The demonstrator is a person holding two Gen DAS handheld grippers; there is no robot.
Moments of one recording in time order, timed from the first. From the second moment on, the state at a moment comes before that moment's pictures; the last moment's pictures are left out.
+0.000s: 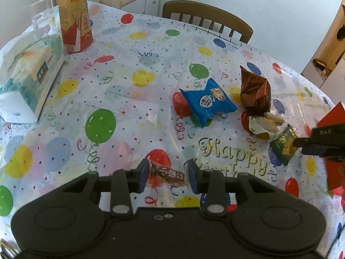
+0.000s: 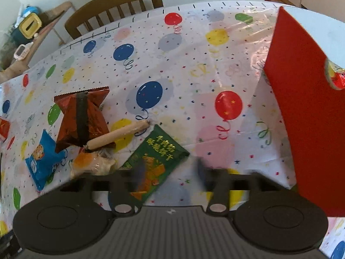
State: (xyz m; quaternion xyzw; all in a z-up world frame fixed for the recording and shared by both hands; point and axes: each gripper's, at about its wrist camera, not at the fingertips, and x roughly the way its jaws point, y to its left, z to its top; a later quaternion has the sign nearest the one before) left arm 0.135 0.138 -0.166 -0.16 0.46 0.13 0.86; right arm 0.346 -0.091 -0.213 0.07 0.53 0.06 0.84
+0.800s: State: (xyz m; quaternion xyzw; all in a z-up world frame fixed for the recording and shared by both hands) left arm 0.128 0.147 -0.174 -0.17 0.47 0.11 0.86; right arm 0.329 -0.070 -0.218 -0.01 0.52 0.11 0.85
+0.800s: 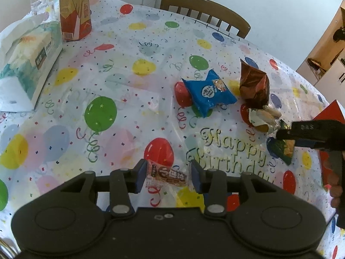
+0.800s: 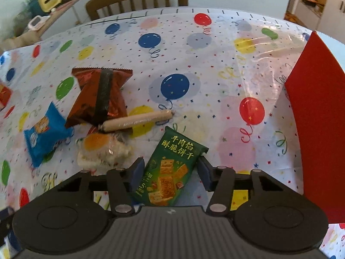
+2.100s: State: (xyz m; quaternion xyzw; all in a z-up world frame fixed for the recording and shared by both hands) left arm 0.122 0.130 -0.165 -0.18 0.47 0.08 0.86; right arm 0.272 -0.098 -0.206 -0.03 0.51 0.15 0.85
